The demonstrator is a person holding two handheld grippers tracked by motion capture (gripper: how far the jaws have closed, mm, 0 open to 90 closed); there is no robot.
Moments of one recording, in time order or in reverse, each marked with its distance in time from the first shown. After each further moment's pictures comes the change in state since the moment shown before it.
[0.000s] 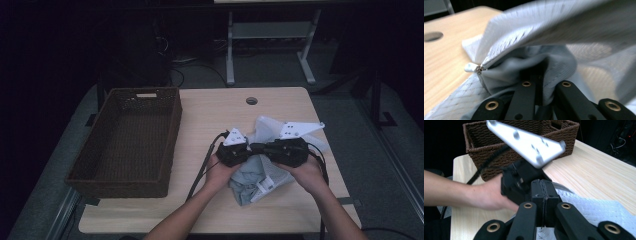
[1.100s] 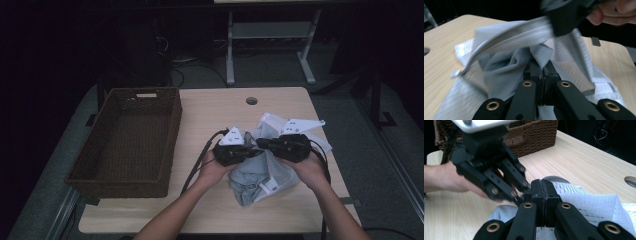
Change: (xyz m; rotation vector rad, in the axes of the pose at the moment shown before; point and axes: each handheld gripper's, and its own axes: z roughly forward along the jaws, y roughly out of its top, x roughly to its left) left arm -0.002 0.017 -0.017 -0.009 -0.091 0.121; right arm -0.020 -0.010 0.002 0.041 -0.102 0.029
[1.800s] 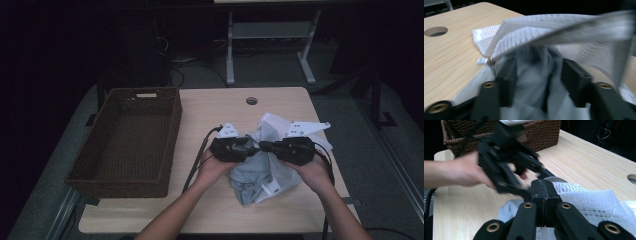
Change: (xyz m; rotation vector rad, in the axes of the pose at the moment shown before) left arm 0.014 -0.011 -0.018 0.028 0.065 -0.164; right arm 0.003 -0.005 -0.009 0.000 0.020 0.009
